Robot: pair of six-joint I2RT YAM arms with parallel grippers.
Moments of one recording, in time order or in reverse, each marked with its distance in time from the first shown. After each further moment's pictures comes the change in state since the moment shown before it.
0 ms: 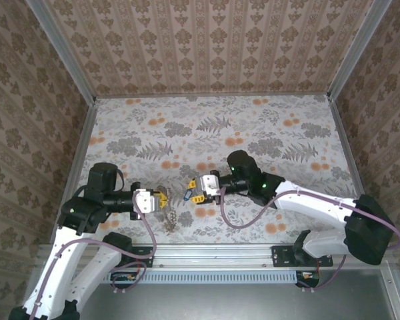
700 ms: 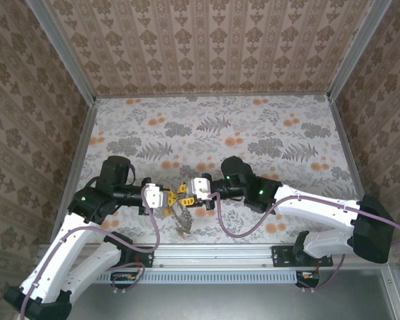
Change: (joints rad) left arm -0.120 0.103 -0.012 0.124 -0.001 -0.066; right arm 0.130 -0.008 0.064 0.014 0.158 0.134
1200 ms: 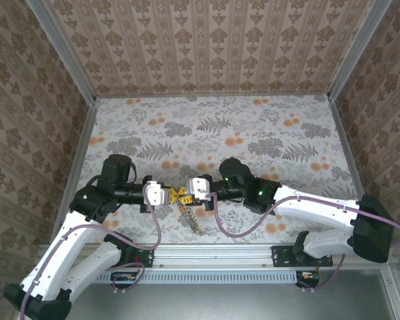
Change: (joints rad) left arm -0.005 0.014 0.000 0.034 -0.011 -0.019; right arm 0.010 0.002 0.000 -0.028 0.053 0.025
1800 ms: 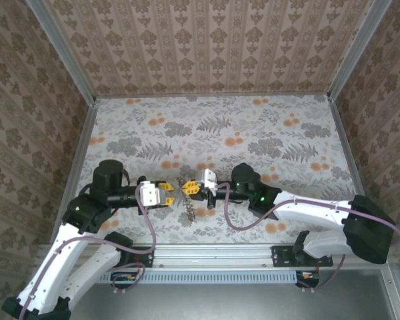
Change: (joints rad) left arm 0.000 -0.108 -0.032 0.076 -0.053 -0.172; right arm -0.056 -0.002 -0.199 0.439 0.014 0.322
